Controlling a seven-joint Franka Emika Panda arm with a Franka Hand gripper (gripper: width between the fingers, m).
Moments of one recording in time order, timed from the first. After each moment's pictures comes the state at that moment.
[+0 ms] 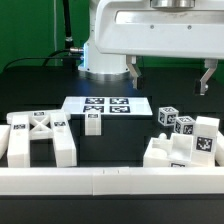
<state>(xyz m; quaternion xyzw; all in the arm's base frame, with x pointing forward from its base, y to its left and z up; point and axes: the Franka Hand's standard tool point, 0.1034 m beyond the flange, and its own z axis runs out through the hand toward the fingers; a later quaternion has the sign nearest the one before) 0.639 0.040 0.119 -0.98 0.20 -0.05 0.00</state>
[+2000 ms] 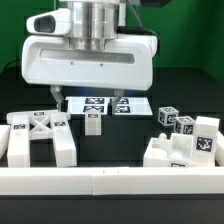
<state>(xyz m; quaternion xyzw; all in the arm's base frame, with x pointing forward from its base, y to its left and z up) 0.527 -0.072 0.057 -1.00 0.06 -0.04 -0.02</state>
